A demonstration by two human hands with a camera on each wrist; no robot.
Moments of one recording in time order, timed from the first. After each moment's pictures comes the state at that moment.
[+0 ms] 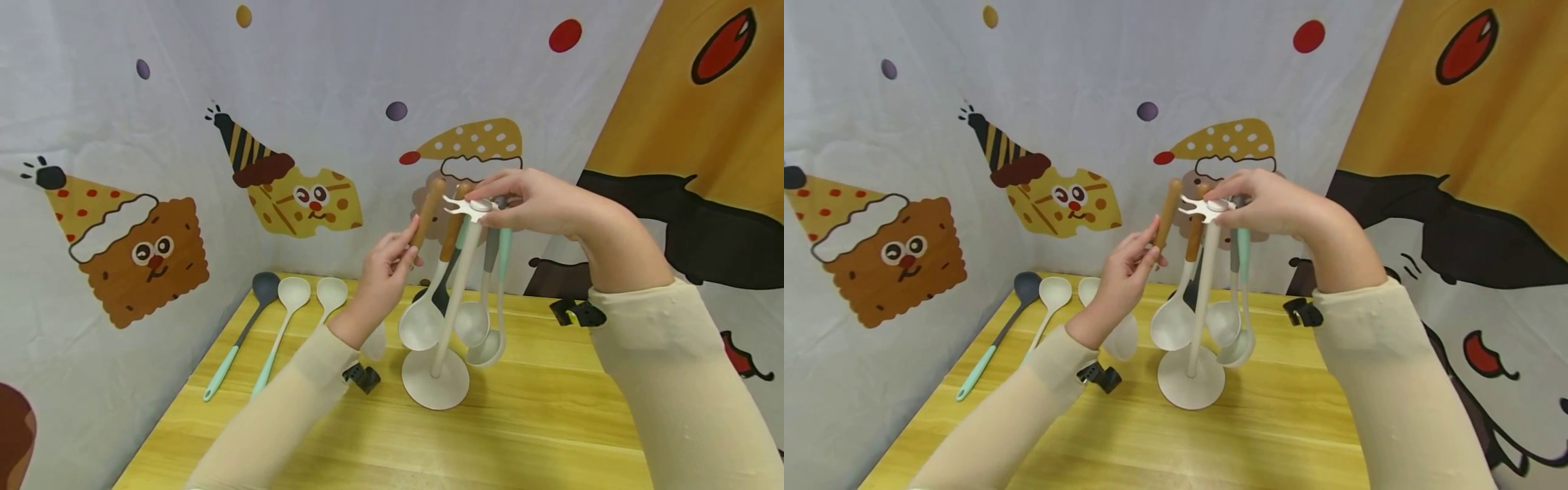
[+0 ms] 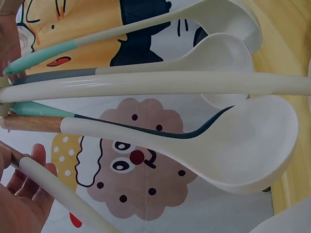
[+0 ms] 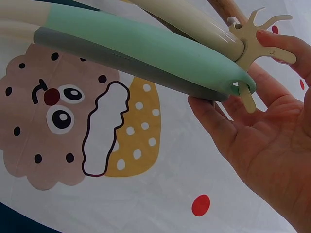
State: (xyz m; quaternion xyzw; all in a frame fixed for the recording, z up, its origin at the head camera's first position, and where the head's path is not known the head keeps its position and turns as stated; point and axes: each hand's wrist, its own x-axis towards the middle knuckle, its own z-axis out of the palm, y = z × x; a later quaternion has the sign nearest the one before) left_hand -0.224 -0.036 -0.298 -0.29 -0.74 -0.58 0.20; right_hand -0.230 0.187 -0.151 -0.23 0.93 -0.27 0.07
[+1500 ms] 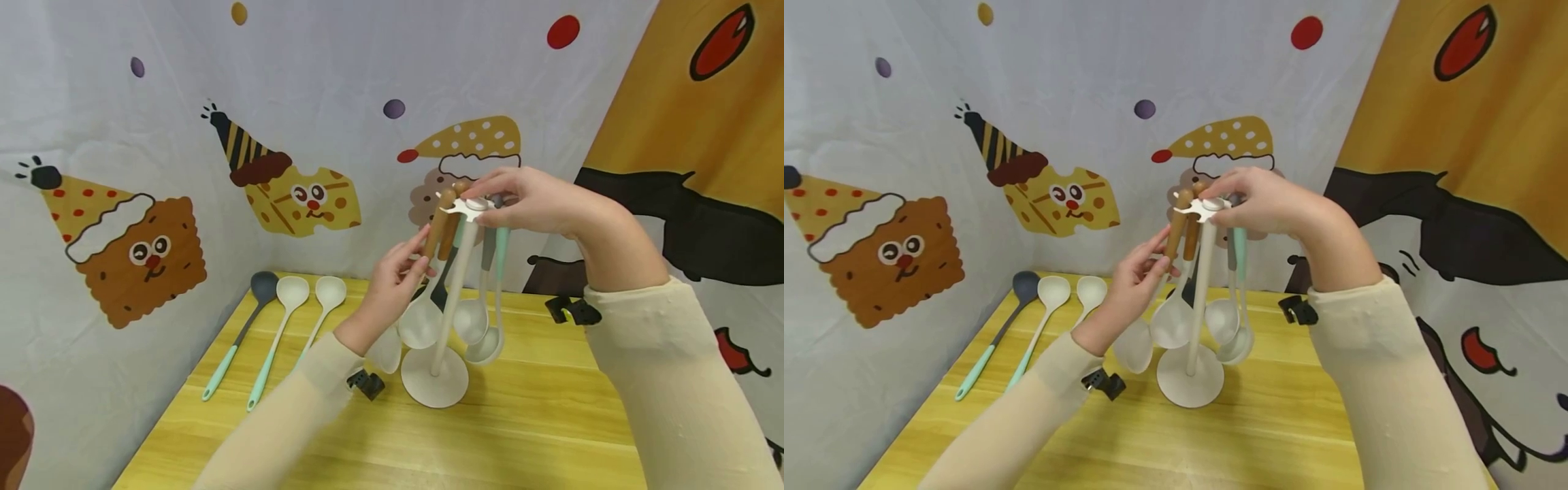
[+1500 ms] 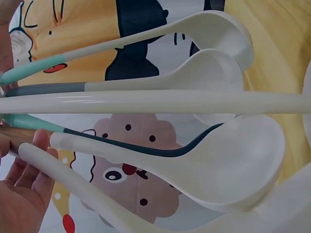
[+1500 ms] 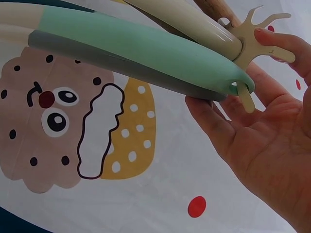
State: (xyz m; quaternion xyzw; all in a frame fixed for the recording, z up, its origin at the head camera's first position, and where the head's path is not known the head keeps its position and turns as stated) left_hand -0.237 -0.025 -0.326 -0.32 -0.72 -0.60 0.15; right_hand -0.228 0.185 -0.150 -0.23 0.93 -0.27 0.08
